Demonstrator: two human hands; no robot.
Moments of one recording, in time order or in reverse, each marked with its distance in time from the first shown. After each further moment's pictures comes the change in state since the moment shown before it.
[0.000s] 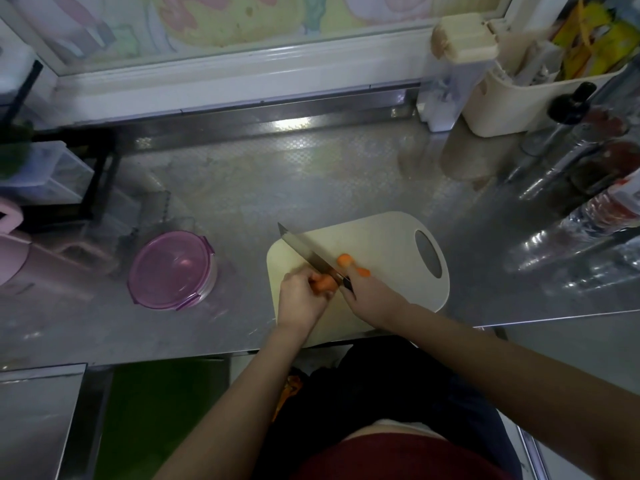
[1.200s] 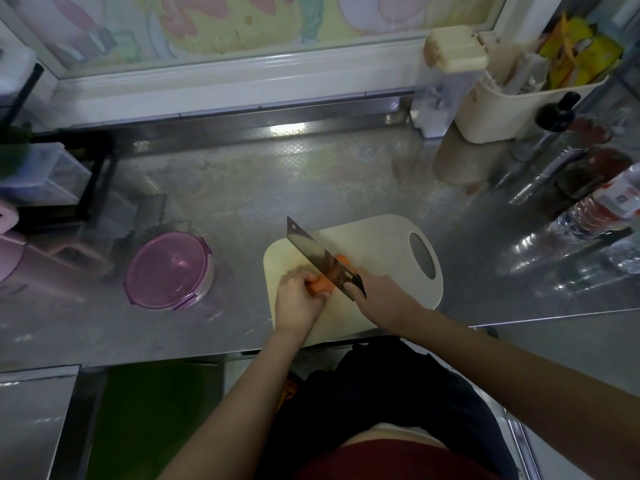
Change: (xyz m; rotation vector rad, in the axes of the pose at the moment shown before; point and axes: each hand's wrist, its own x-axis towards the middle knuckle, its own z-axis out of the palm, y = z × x) left_hand -0.003 -0.006 0.004 0.004 0.026 0.038; right_hand -0.028 -0.010 -0.024 -0.010 0.064 0.018
